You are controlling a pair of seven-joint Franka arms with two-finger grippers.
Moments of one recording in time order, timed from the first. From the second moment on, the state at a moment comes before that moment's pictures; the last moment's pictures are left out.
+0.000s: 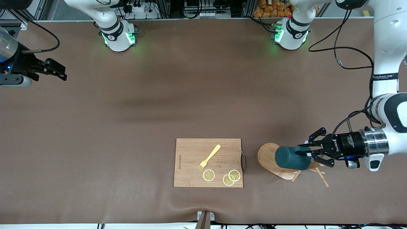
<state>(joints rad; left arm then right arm) 0.18 0.65 -0.14 -1.30 -1.12 1.71 -1.07 0.09 -0.06 -0.04 -1.64 -0.02 1.50 0.04</state>
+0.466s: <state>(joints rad) 0.21 0.68 -0.14 -1.30 -1.12 1.68 -1.02 0.09 -0.06 -0.03 -1.64 -0.01 1.52 0.04</state>
